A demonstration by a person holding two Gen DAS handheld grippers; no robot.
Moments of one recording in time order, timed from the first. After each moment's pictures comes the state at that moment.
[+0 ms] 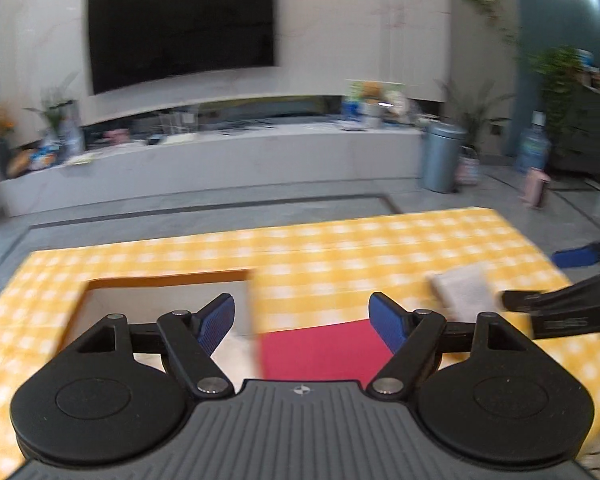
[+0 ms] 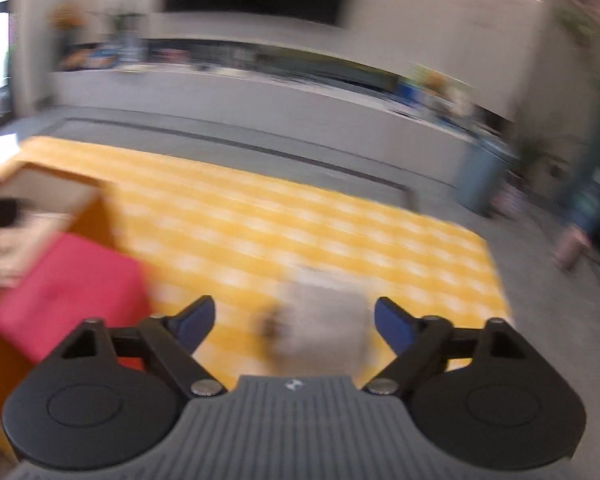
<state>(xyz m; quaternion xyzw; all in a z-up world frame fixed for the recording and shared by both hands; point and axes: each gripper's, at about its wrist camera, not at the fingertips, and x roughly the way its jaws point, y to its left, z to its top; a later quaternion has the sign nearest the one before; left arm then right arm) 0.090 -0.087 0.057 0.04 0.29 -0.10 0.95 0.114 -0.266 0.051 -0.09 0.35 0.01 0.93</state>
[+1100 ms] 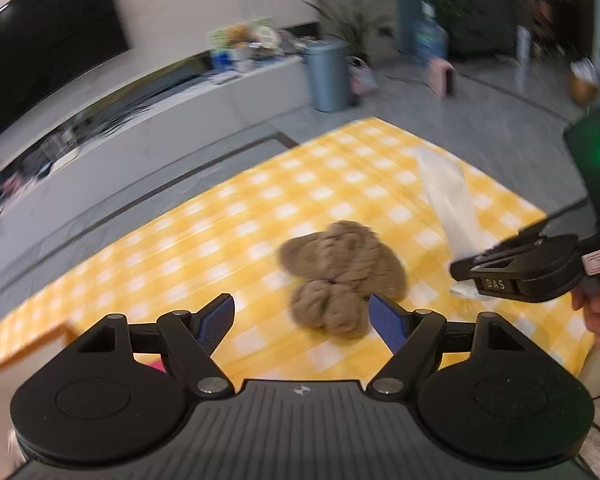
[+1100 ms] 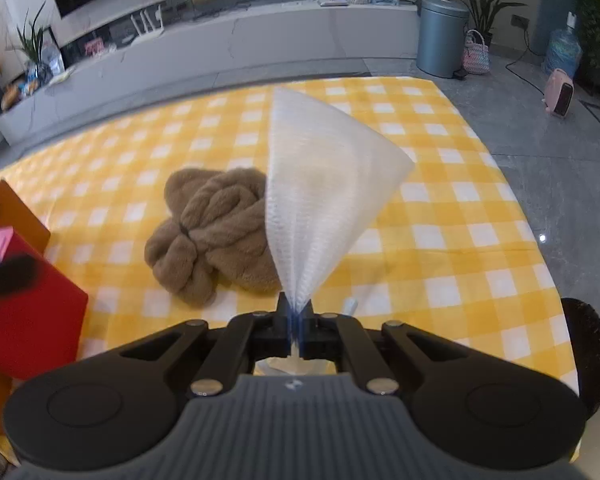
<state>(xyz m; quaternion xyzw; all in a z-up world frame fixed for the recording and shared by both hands) 0.130 -0.256 0.001 0.20 0.35 -0.22 0.89 0.132 -0.382 -0.023 0.07 0.45 -0.01 0.89</state>
